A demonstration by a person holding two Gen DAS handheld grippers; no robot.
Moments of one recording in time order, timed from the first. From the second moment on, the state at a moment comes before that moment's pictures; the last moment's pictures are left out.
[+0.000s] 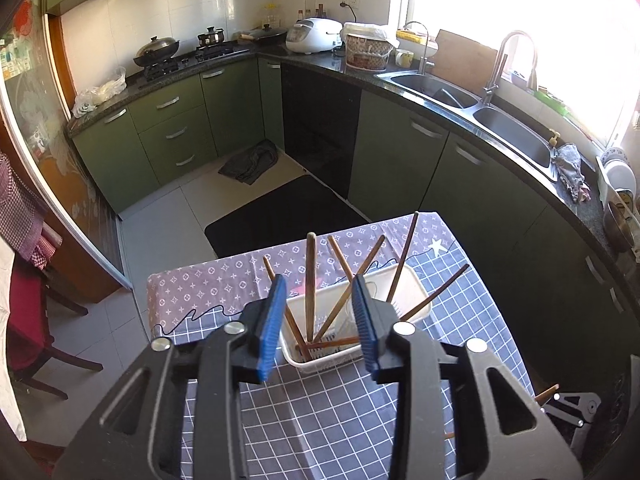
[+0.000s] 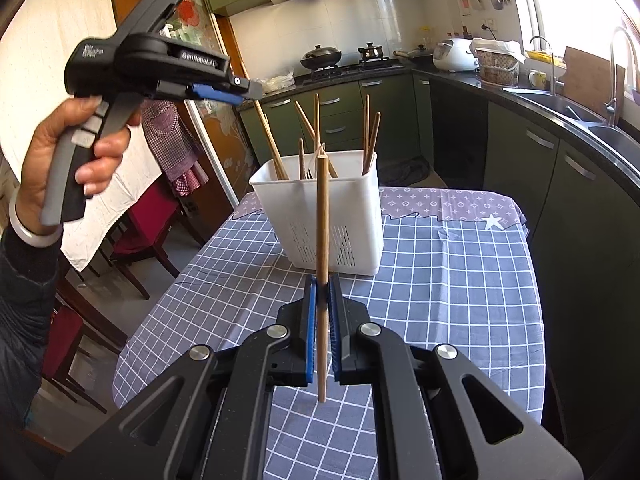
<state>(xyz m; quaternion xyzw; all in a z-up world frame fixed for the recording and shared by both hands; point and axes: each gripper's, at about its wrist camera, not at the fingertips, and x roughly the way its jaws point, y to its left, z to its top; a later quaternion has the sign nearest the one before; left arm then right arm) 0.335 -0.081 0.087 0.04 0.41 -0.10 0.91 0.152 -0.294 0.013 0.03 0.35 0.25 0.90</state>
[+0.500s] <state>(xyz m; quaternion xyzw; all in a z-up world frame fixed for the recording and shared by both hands) 0.188 -0.035 0.046 -0.02 0.29 -0.09 0.95 0.207 -0.292 0.146 0.05 0.23 0.24 0.94</state>
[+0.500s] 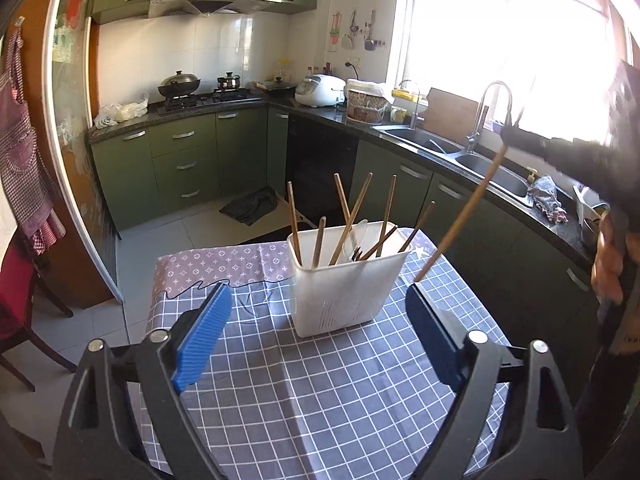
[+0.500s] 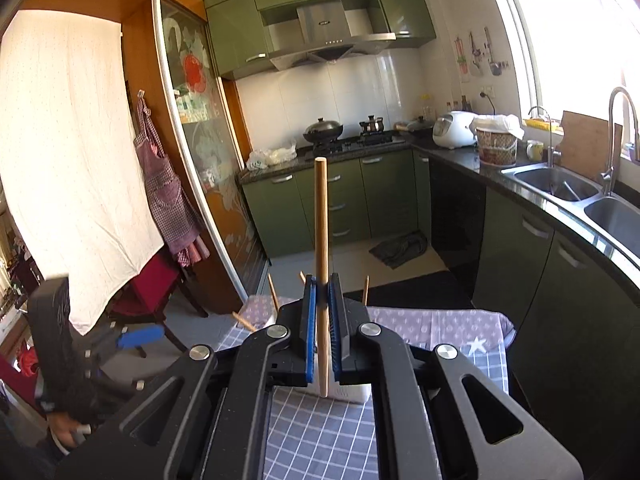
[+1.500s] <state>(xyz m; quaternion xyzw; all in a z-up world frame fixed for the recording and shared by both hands) 0.106 0.005 -0.015 -0.07 0.26 -0.01 0.96 0.208 -0.268 0.091 0.03 0.24 0.23 0.94</state>
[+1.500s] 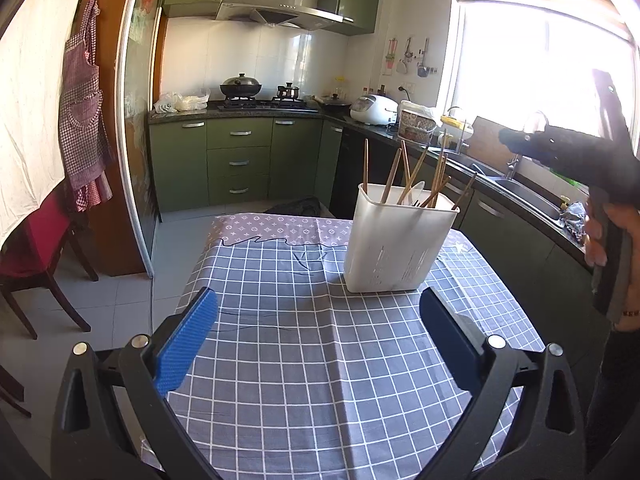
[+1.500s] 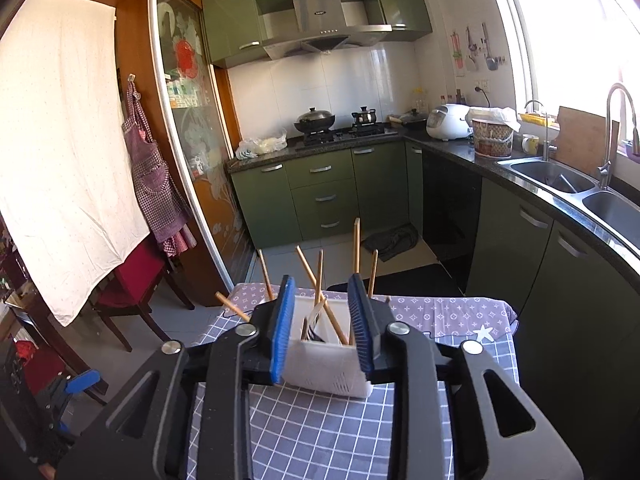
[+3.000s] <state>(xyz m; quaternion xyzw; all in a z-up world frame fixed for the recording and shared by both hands) -0.007 -0.041 -0.014 -0.03 0.24 -0.04 0.97 -0.041 -0.298 0.010 0.01 0.18 0.14 0.97</state>
